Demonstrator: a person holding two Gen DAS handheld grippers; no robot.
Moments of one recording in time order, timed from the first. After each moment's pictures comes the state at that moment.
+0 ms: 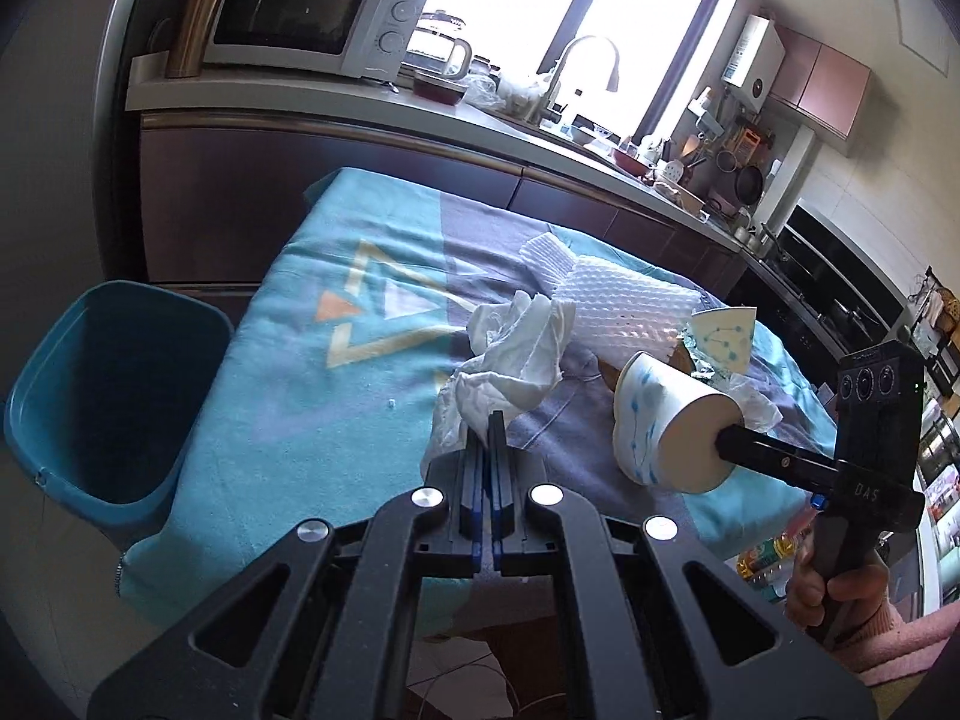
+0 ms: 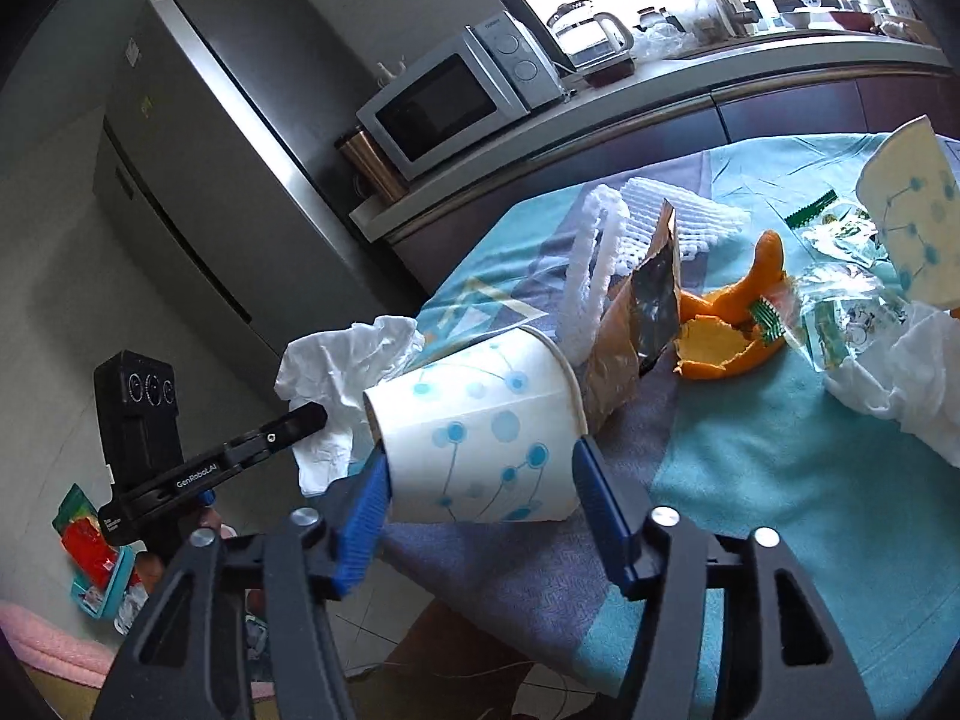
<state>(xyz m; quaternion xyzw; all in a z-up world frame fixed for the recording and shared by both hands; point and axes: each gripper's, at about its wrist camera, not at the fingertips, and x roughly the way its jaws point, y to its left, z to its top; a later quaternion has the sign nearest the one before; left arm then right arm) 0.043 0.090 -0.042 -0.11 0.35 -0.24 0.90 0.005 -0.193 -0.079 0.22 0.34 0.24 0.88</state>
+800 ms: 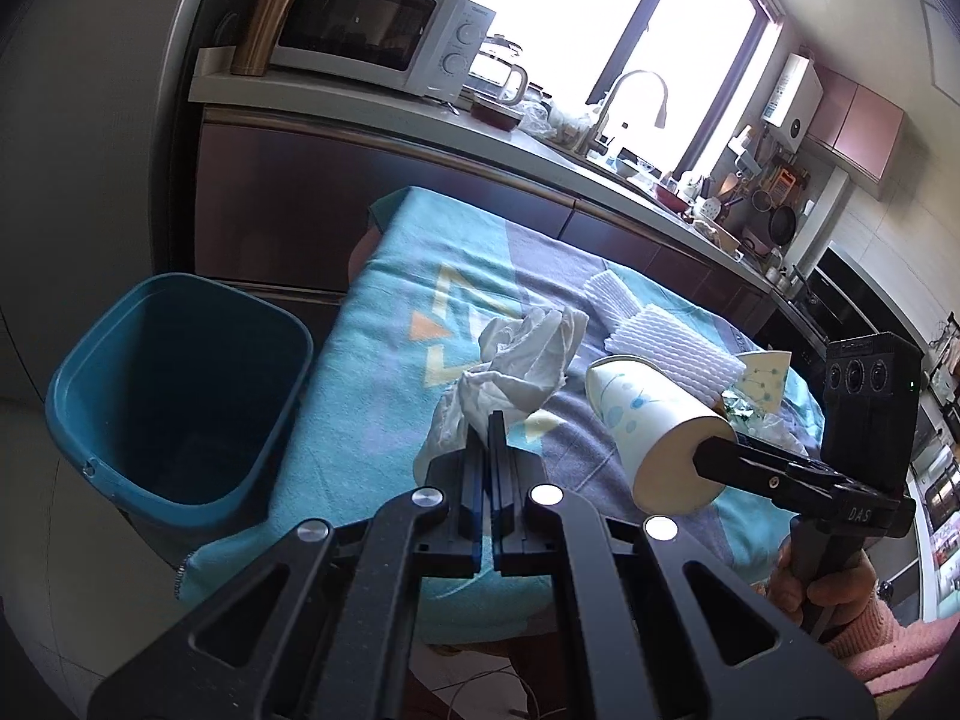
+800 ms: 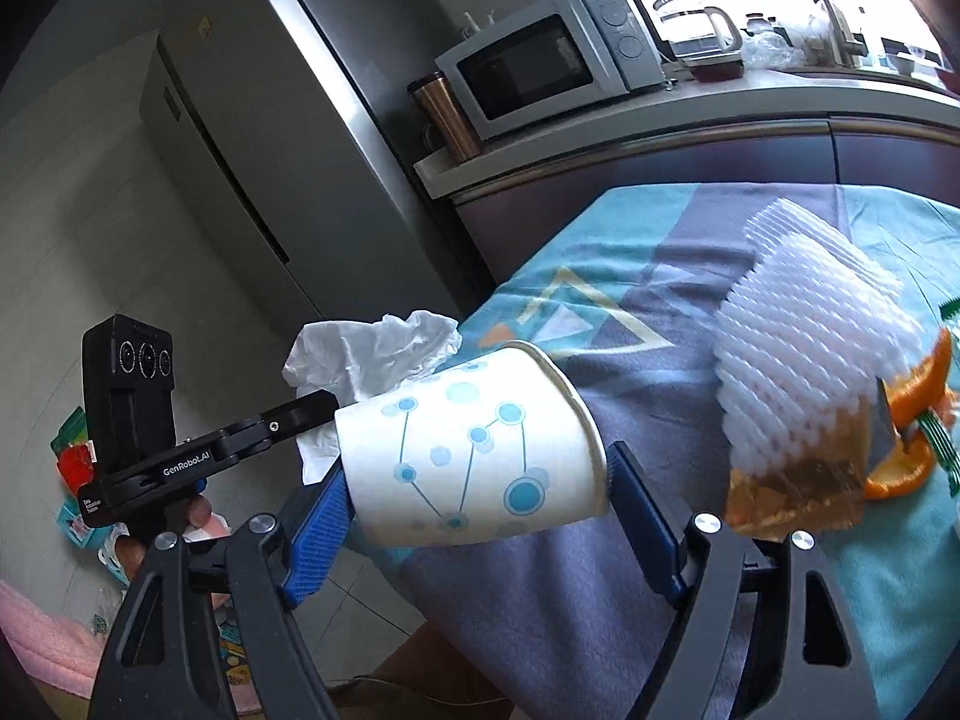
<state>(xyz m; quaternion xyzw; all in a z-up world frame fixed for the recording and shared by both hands) 0.044 0.136 -0.042 -0.14 0.33 -0.18 0.91 0.059 -0.115 -0.059 0.14 0.34 0.32 0.87</state>
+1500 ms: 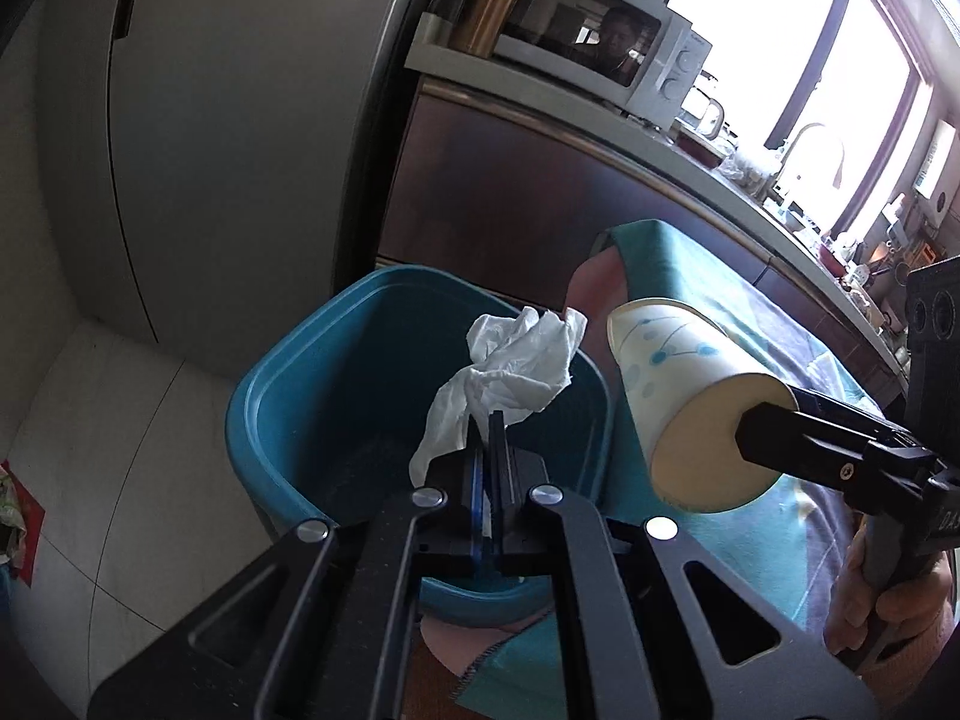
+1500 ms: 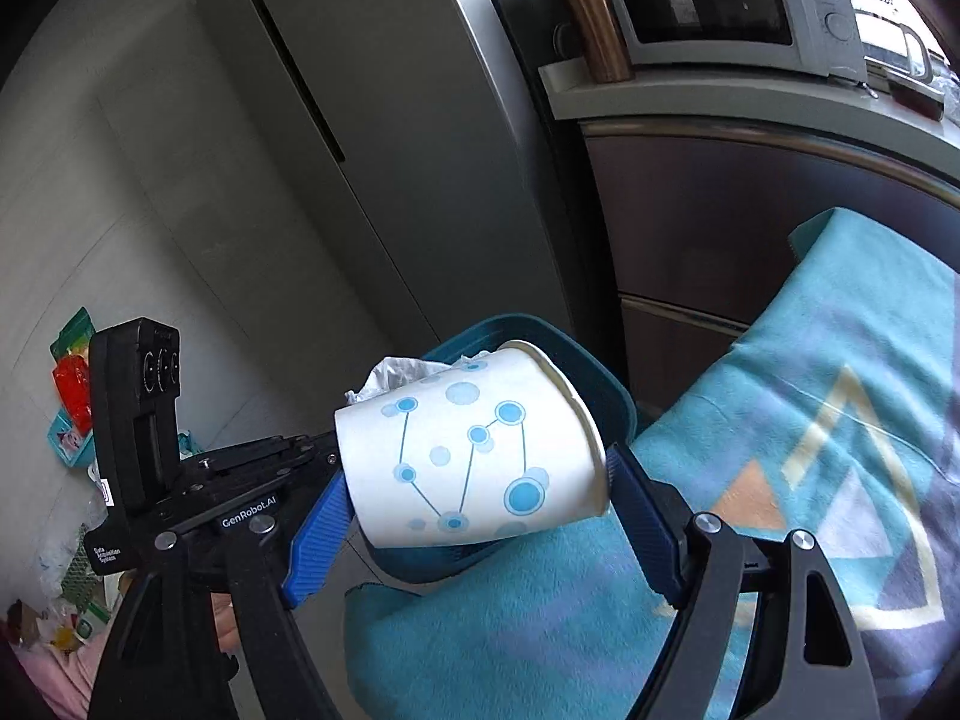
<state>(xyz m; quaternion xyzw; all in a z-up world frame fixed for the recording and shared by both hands) 0.107 0.277 -0.092 -0.18 0.37 0.00 0.91 0.169 0.070 -0.060 0.03 0.40 0.41 0.82</state>
